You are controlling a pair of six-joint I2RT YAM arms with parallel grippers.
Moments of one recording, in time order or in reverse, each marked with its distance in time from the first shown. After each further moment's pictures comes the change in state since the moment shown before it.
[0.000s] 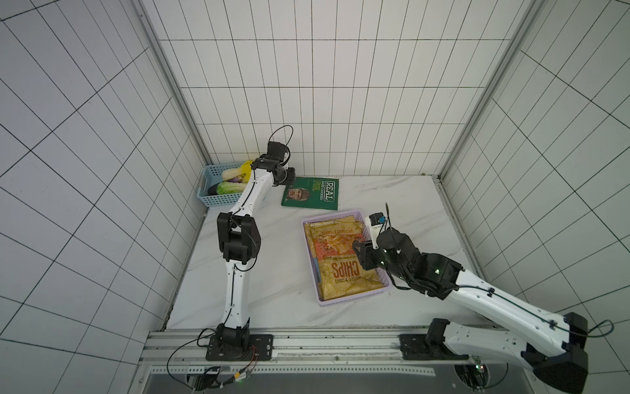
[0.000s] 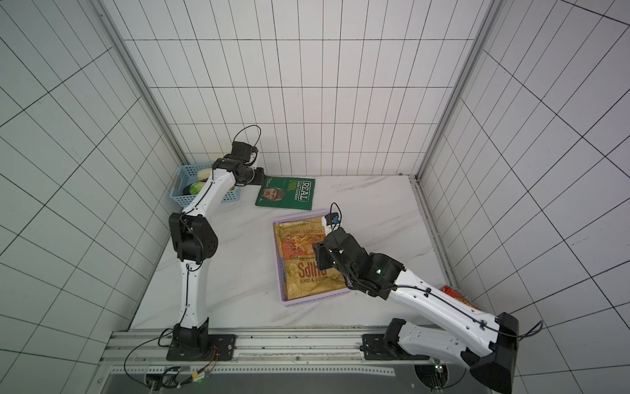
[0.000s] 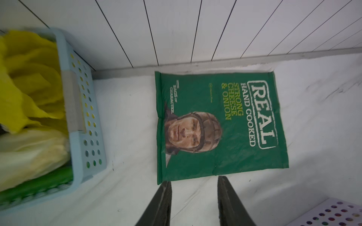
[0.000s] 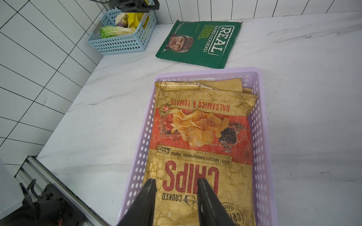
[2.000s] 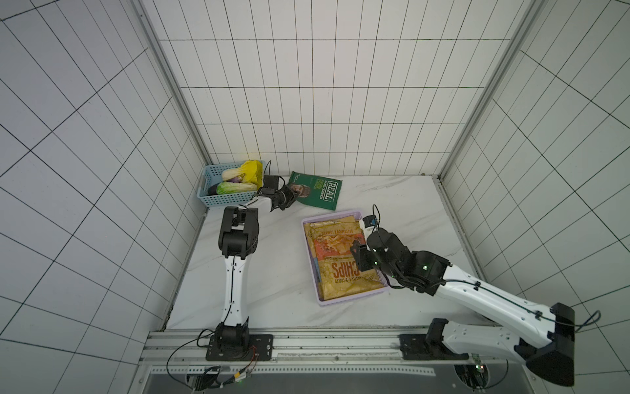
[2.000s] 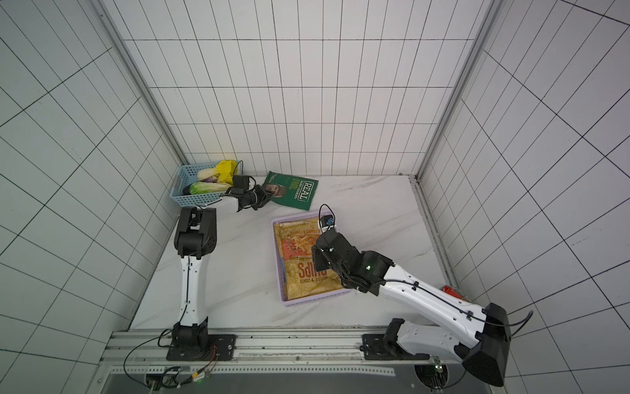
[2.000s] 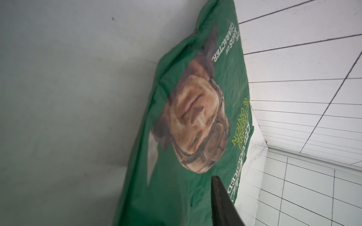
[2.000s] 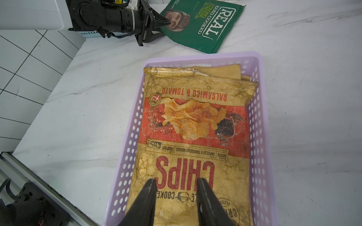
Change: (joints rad) left arm 0.081 0.082 -0.528 0.866 0.404 -0.874; right arm 0.002 0.075 -0.001 -0.021 0.011 0.004
